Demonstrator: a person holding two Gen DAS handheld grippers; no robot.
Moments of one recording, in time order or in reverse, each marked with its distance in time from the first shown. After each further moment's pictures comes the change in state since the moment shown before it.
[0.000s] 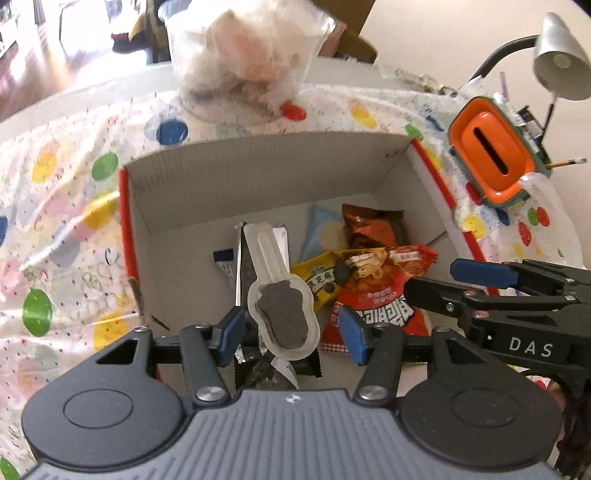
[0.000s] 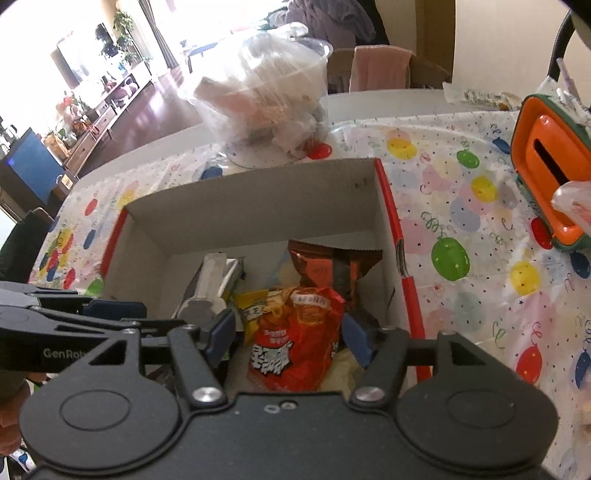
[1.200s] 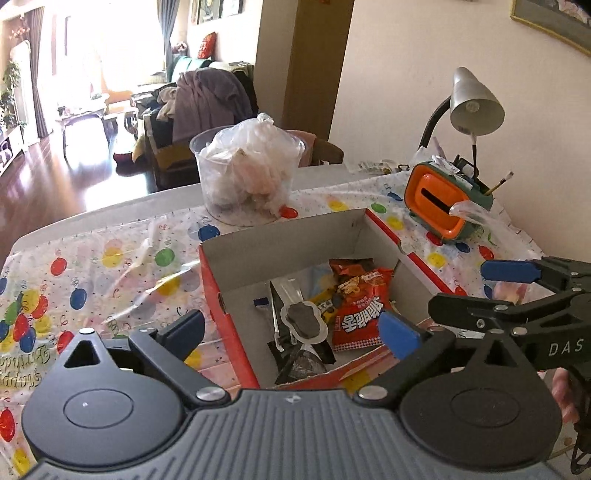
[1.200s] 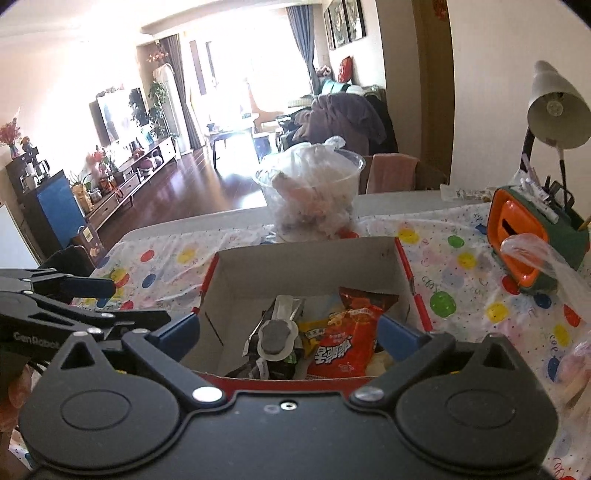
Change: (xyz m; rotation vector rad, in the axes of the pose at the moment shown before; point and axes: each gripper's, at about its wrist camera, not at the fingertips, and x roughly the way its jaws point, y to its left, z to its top) left arm -0.136 0.005 -0.093 0.161 -0.378 0.030; right arm -0.112 0.075 -0.074 -0.085 -0.349 -0.016
